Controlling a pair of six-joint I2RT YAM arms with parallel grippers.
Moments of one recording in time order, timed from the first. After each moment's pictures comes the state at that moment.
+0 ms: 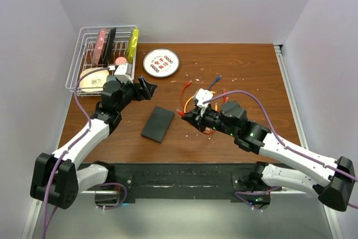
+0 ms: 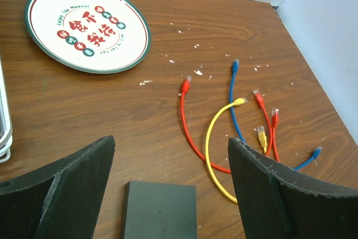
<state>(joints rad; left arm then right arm) -0.29 1.13 0.65 0.29 0.18 -0.42 0.93 0.96 0.75 0.00 -0.11 0.01</state>
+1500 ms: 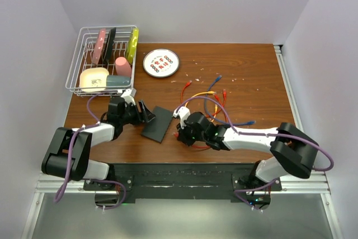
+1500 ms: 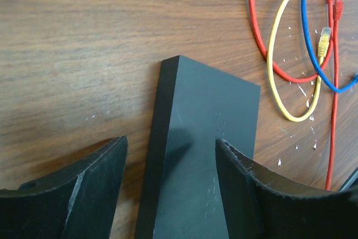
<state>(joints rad) -0.20 1.39 0.39 0.38 0.40 -0.49 1.00 1.44 0.66 0.10 -0.03 0.22</state>
